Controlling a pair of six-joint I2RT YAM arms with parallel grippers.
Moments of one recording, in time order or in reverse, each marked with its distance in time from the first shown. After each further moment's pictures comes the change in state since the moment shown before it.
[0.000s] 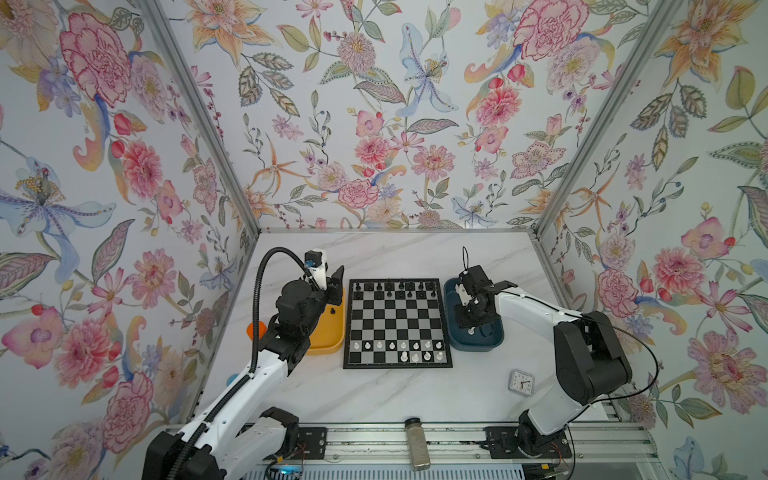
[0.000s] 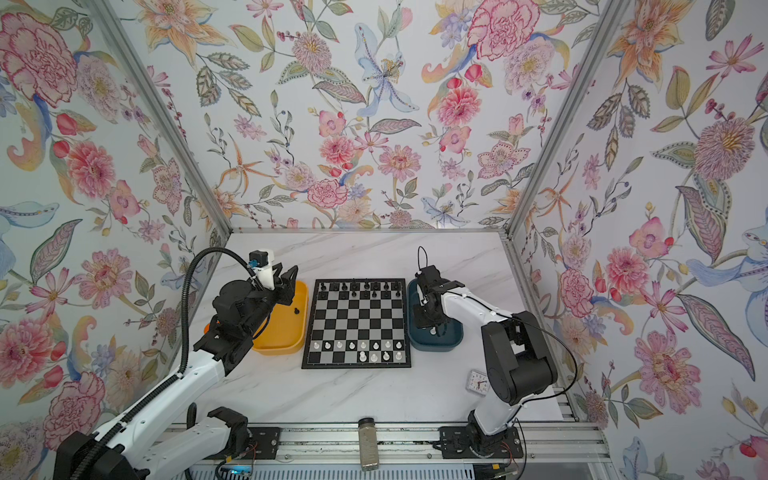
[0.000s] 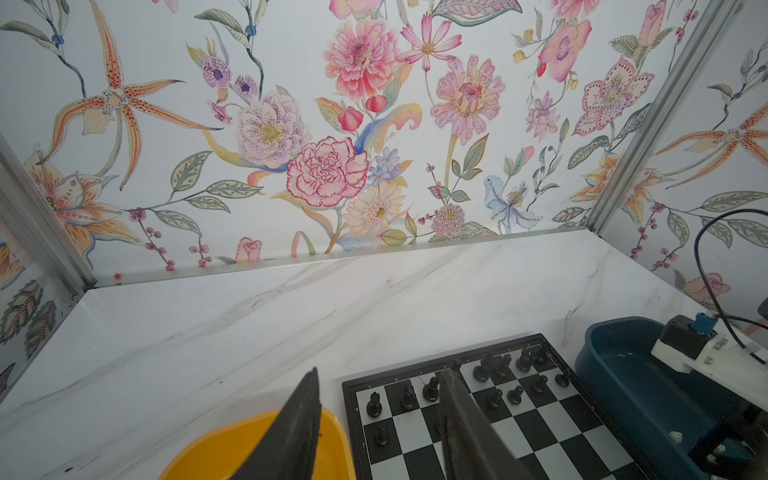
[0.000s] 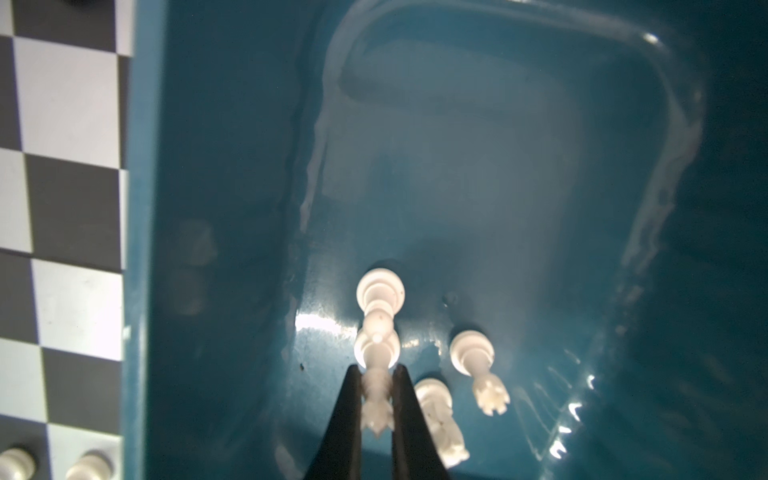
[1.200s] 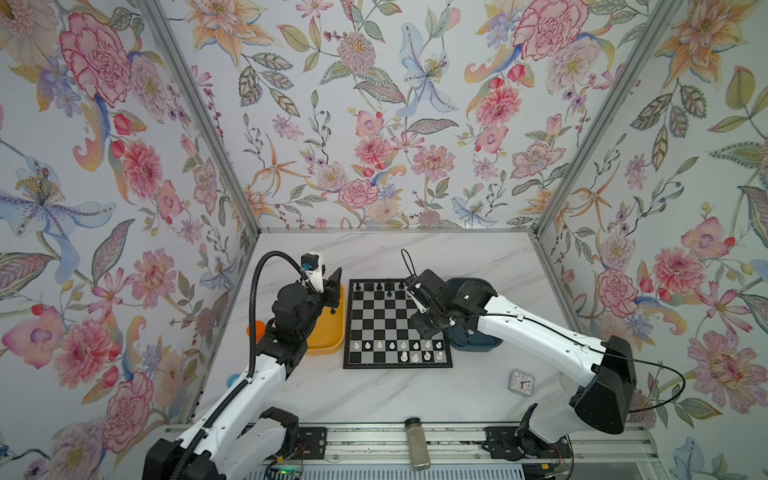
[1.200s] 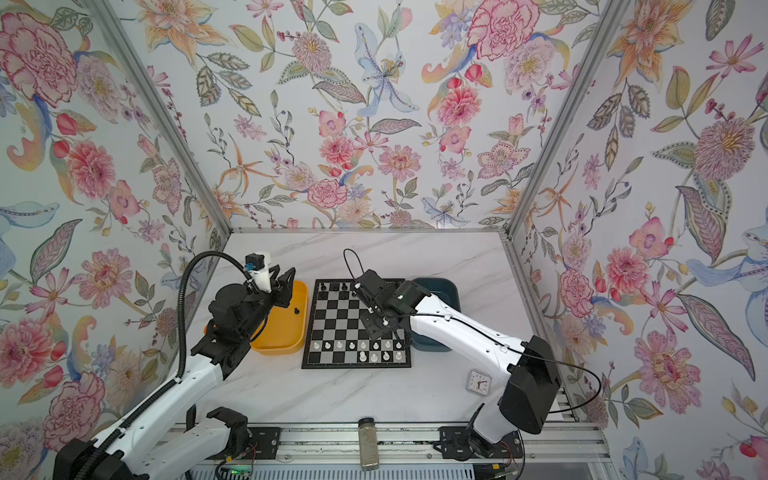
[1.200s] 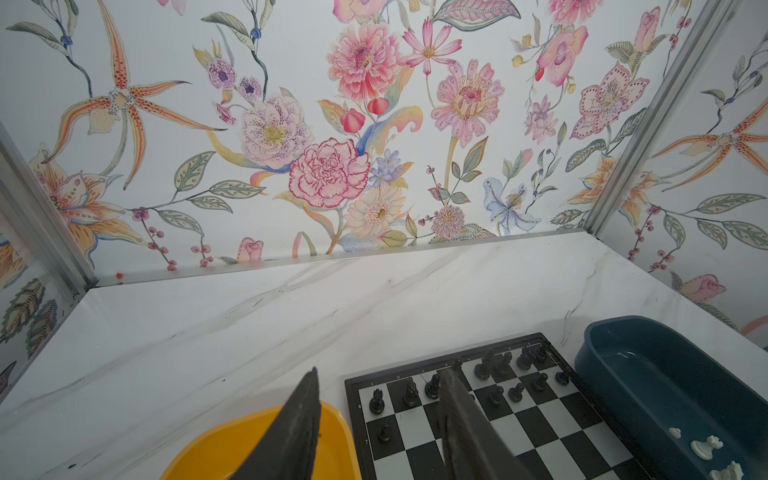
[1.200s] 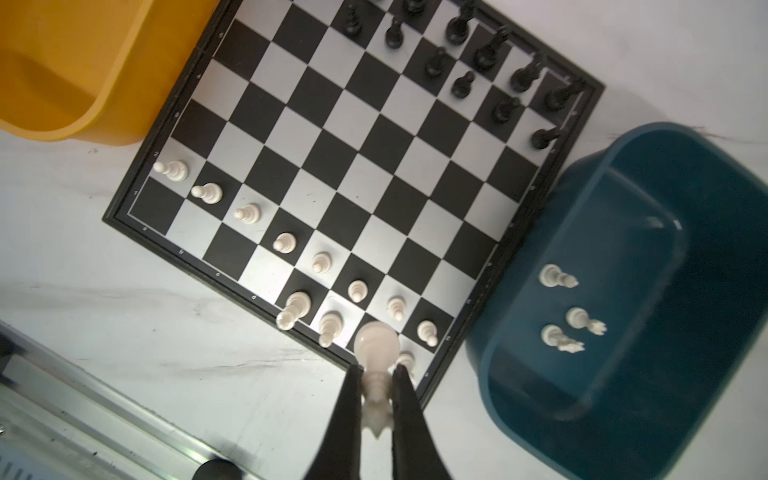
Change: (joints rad) left arm 0.024 -0.041 -0.043 0.022 0.031 0.000; right arm 0.564 -0.104 0.348 -0.333 0.147 0.128
